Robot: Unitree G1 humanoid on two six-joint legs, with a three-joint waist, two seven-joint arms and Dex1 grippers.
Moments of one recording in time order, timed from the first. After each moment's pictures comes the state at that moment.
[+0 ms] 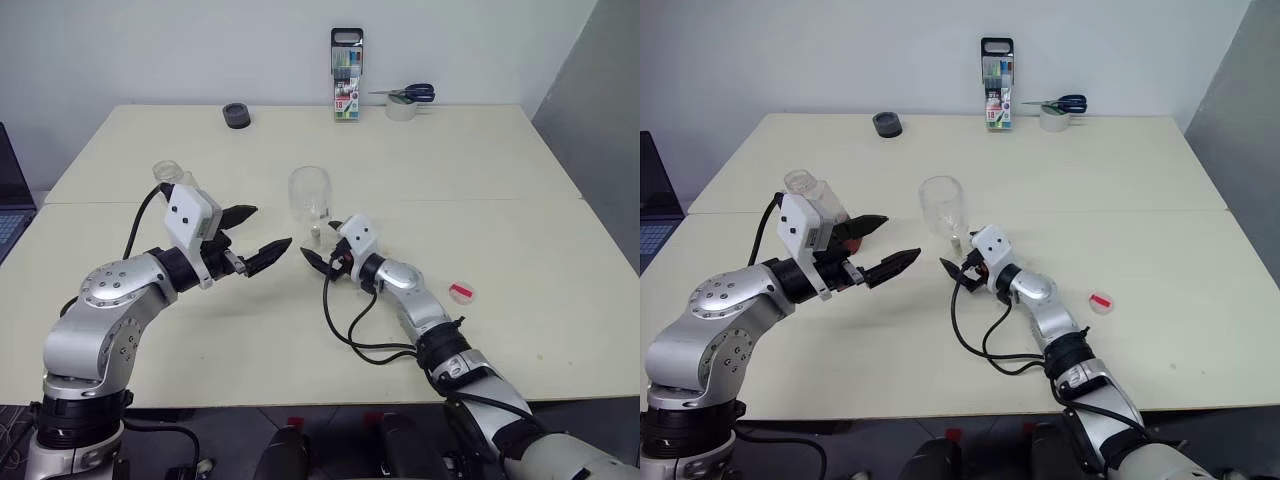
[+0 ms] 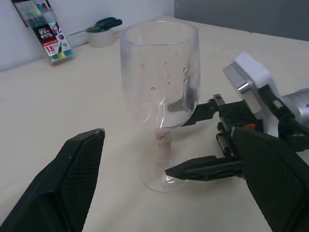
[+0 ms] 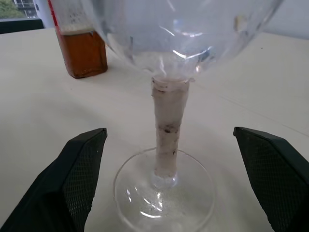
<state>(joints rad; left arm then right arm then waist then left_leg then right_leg) -0.28 0.66 0.20 -0.40 -0.53 0.62 -0.69 -0.69 0.00 0.18 0.62 0.02 -0.10 0.54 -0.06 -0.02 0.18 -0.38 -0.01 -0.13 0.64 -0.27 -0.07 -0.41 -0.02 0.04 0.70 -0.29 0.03</state>
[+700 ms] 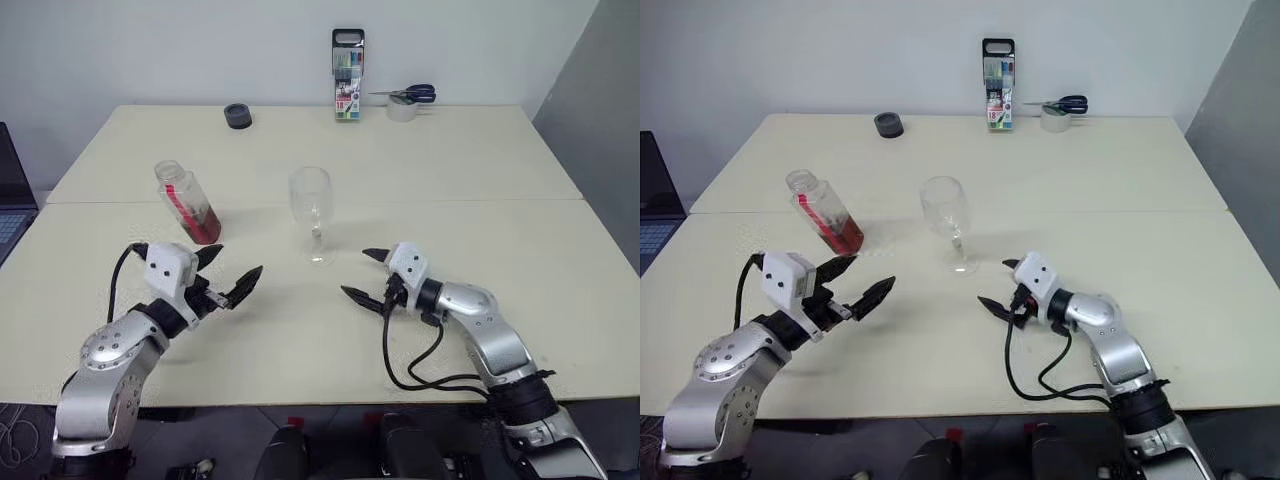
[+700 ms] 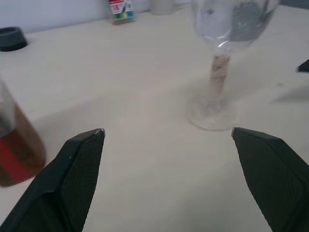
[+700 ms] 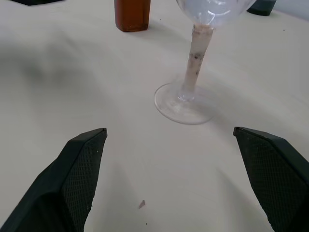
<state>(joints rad) 0.02 0.51 0.27 -0.31 -0.39 0.33 -0.55 -0.33 -0.31 0.22 -0.14 0.10 0.27 0.74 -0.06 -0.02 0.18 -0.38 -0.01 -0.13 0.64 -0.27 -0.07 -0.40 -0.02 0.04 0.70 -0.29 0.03</state>
